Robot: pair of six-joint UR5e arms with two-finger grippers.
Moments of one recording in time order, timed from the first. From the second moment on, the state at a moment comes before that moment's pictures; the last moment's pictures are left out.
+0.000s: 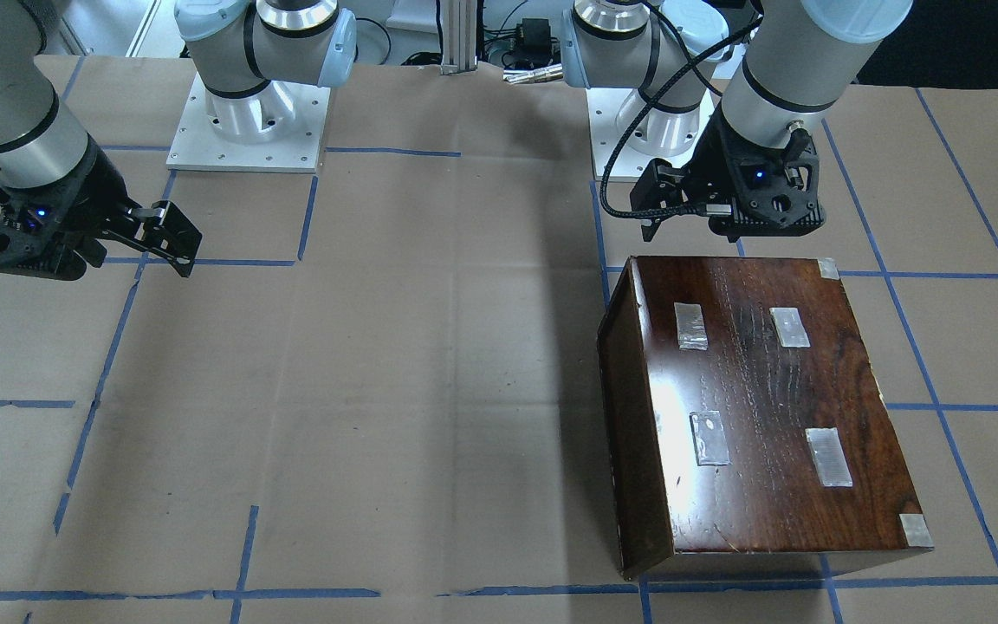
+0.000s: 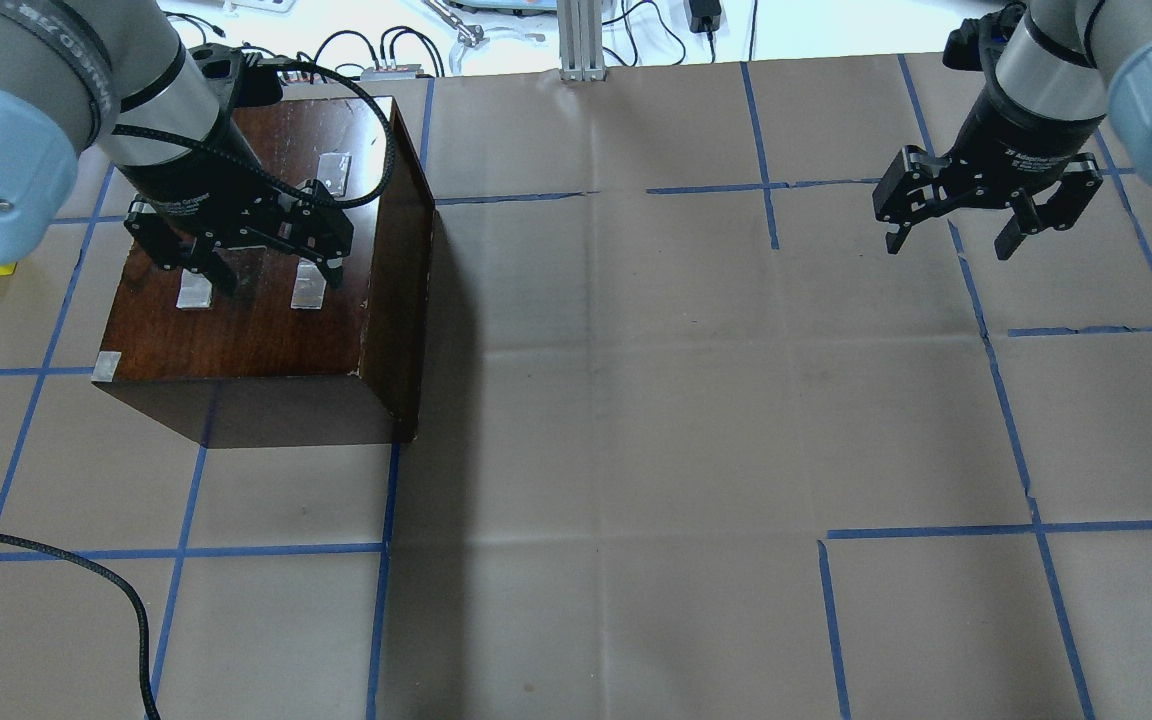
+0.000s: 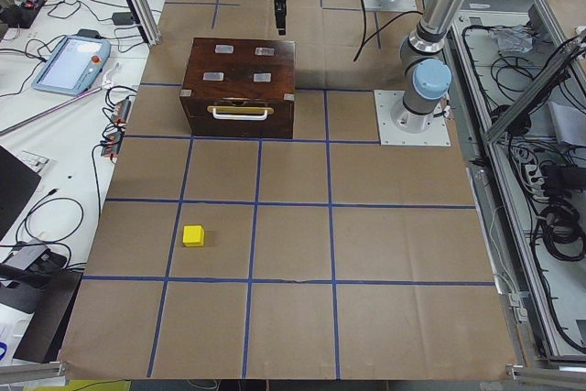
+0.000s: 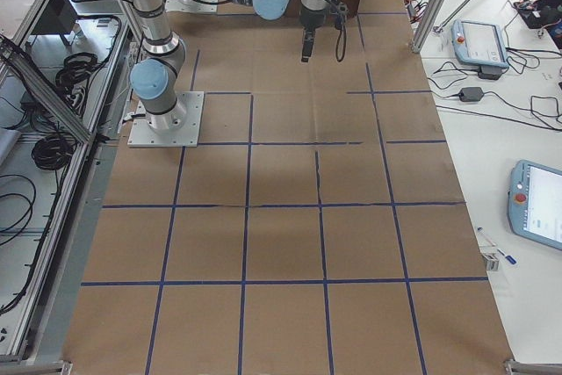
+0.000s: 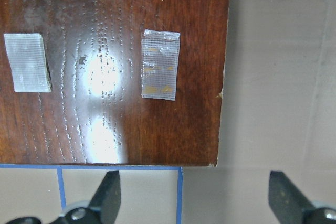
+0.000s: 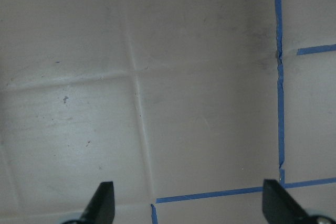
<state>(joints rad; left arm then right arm) -1.55 -1.58 -1.62 -1.58 1.55 0.01 1.43 -1.52 1.65 -1.63 -1.57 -0.03</state>
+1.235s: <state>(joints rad) -1.50 -1.57 -1.59 -1.58 1.55 0.00 1.43 -1.52 1.65 -1.63 -1.57 -0.03</state>
